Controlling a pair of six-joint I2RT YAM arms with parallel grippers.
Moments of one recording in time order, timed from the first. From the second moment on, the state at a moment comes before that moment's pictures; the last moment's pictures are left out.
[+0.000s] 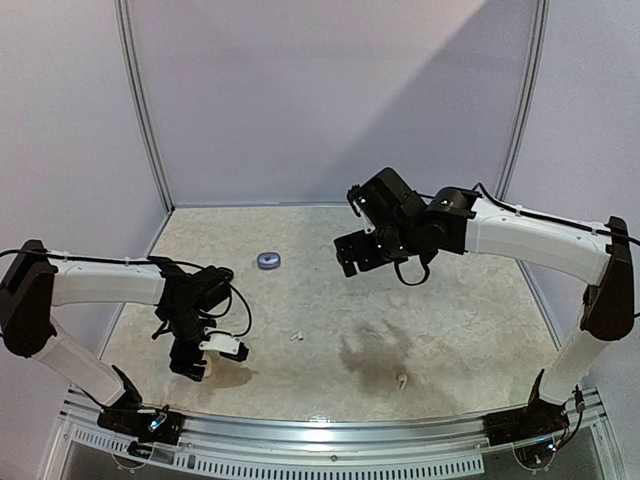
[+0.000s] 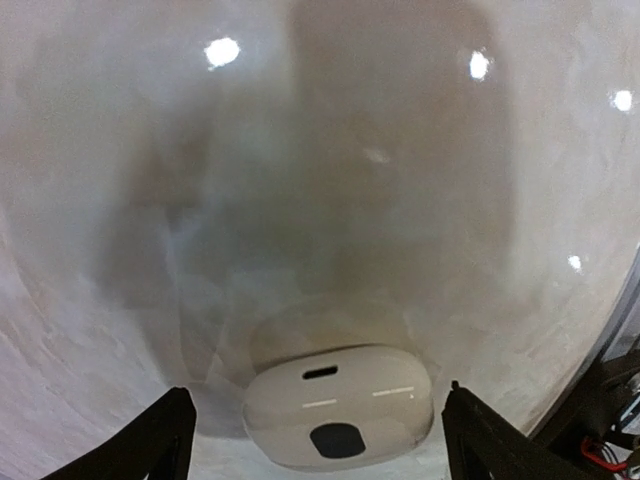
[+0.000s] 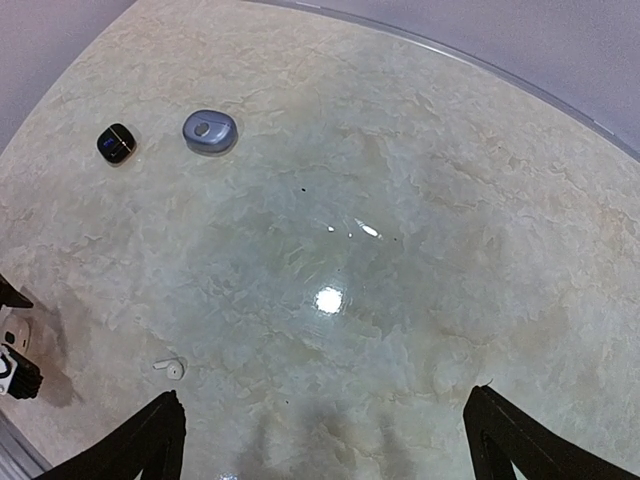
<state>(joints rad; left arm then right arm) -0.68 1.46 0.75 -0.94 -0.03 0.89 0.98 1.70 1.54 -0.69 0.36 0.43</state>
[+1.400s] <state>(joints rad) -0.99 1.67 0.91 -0.83 -0.01 1.95 0.99 1.62 1.47 -0.76 0.43 0.53</state>
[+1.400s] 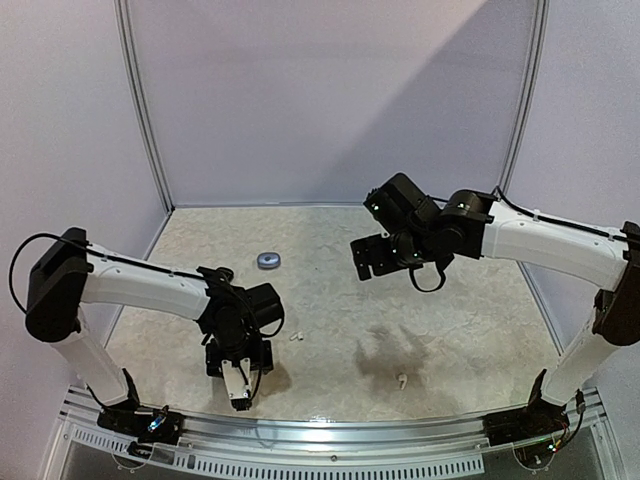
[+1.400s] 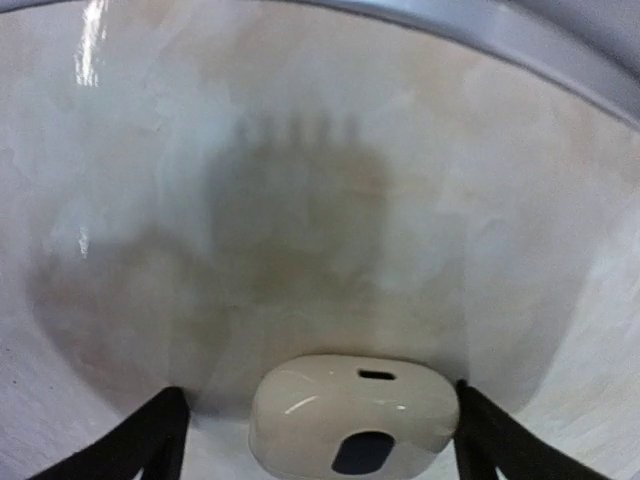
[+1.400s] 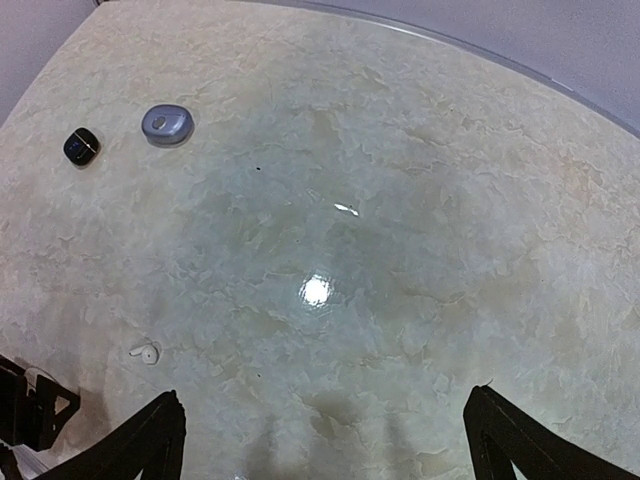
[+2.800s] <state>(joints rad) -0.26 0.63 0.73 -0.66 0.21 0.12 1.27 2.37 1.83 -0.35 -0.19 -0.24</state>
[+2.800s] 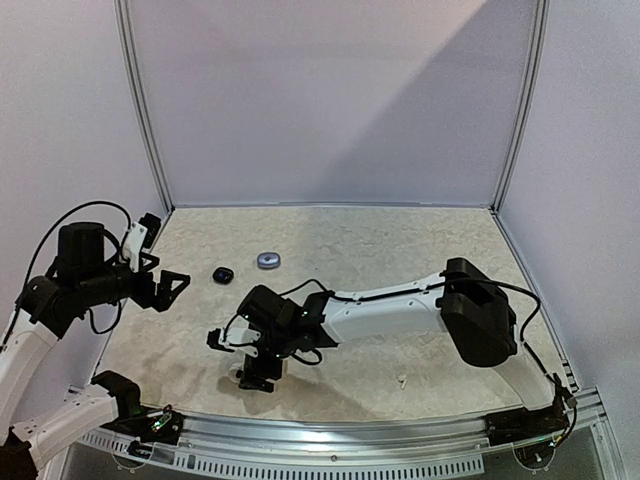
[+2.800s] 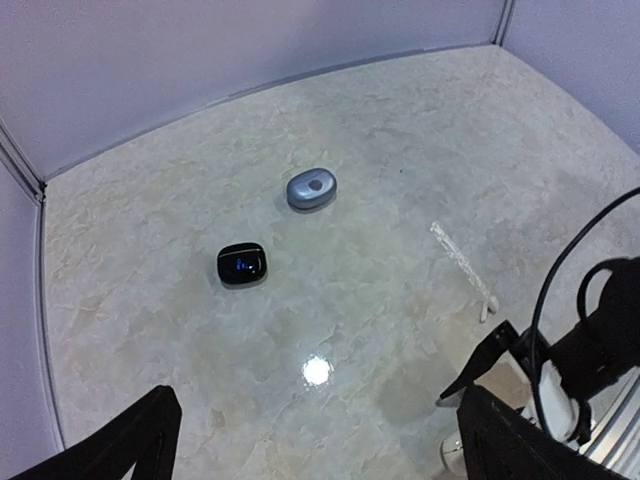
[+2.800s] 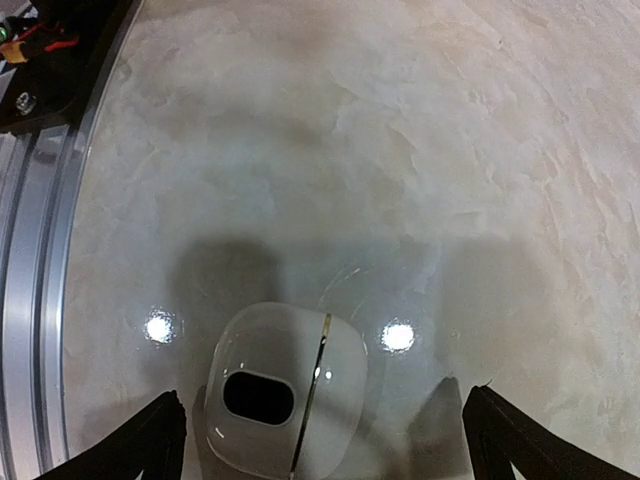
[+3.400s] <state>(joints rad) -0.21 0.59 0.66 -0.60 0.28 -0.05 1.28 2.39 1.82 -0.31 -0.21 -0.21</state>
